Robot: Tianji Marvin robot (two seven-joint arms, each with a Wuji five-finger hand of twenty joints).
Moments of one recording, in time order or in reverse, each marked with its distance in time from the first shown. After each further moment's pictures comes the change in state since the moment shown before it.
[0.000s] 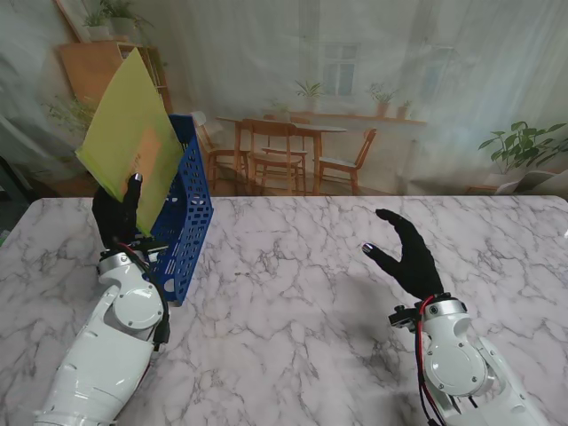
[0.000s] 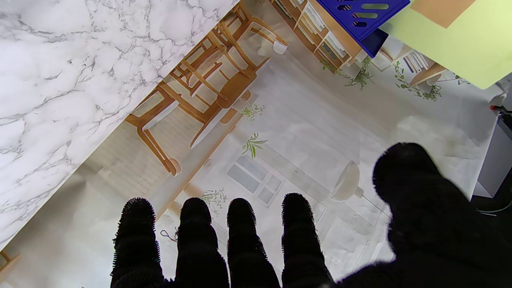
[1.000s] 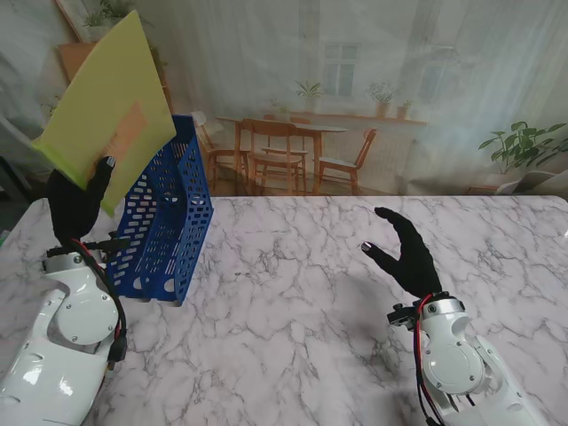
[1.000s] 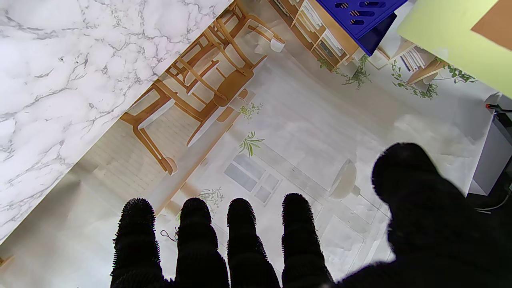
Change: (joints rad) left arm 0.158 0.078 -0.171 -0.290 0.168 -0.073 -0.154; right arm 0.011 -0.003 -0.009 0.012 -0.003 -0.011 -0.012; left_hand 0.000 -0.037 0.001 0.000 0.048 0.000 0.000 0.000 0.041 0.019 0.007 0.000 0.080 -0.004 0.000 0.000 0.061 -0.001 -0.012 0.000; right_hand -0.001 0.000 0.009 0.000 -0.001 0.000 0.000 -0.003 0.000 0.000 0.000 0.000 0.000 0.000 0.000 -0.006 0.000 0.000 0.002 -0.024
